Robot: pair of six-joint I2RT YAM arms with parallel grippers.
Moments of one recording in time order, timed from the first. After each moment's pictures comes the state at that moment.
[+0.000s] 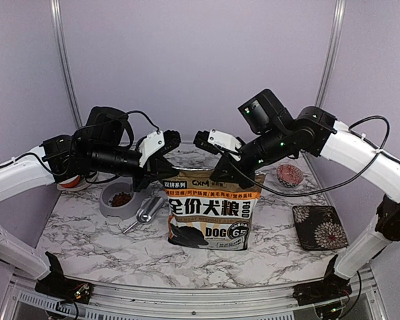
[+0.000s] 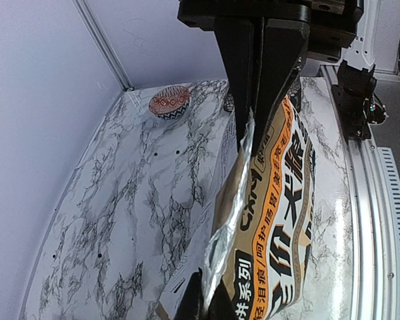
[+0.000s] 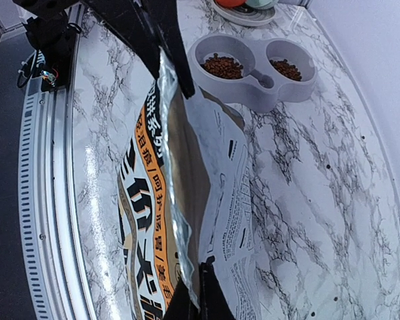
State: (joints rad) left arm -0.89 1.31 1.26 -0.45 0.28 0.43; right arm 0.94 1.53 1.67 -0.95 -0.24 -0.37
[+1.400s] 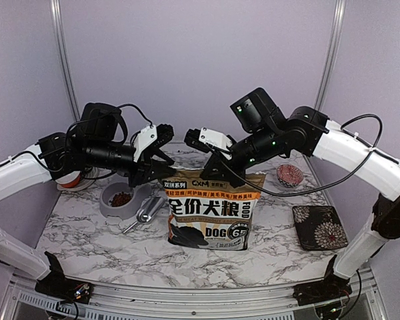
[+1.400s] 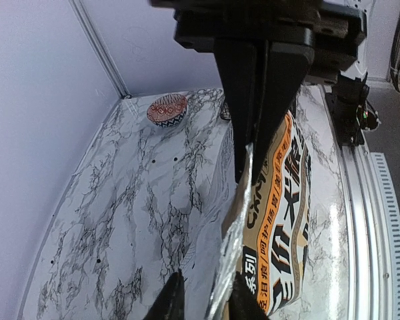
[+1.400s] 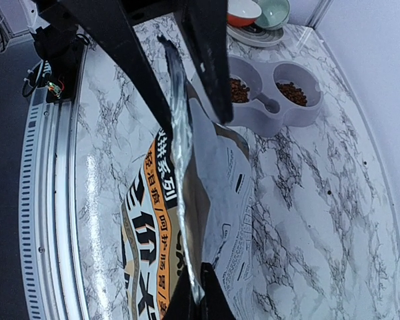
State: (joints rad) left arm -0.85 1.31 1.26 -0.45 0.35 0.43; right arm 0.97 1.58 1.71 -0.89 -0.27 -0.39
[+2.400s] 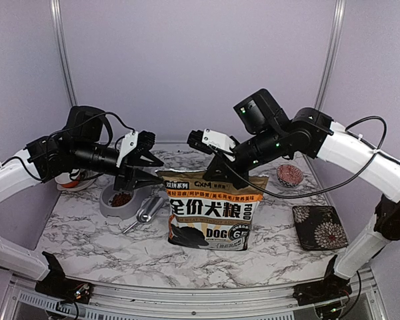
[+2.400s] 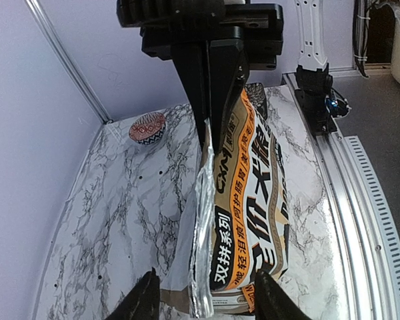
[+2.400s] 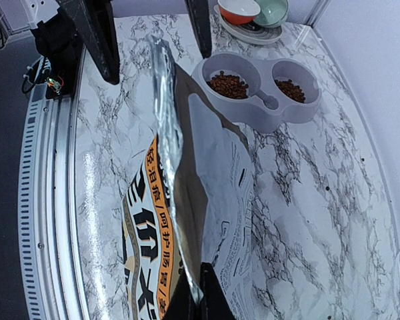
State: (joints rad) left arm -0.75 1.21 1.19 -0.47 0.57 0.59; right arm 0.97 1.55 1.68 -0.90 -0.25 -0.40
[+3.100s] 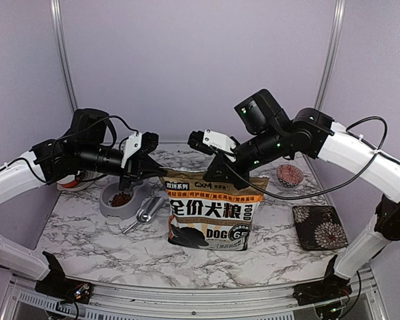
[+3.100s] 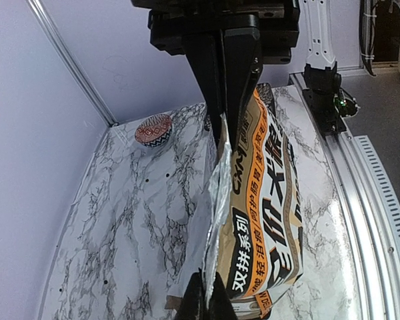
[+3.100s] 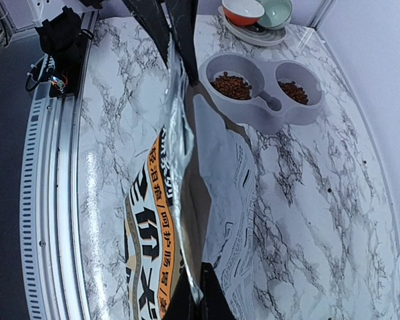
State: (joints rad) left arm -0.75 1.23 1.15 -0.39 0.56 0.59; right arm 0.97 1.54 1.67 -0.90 -0.27 -0.41
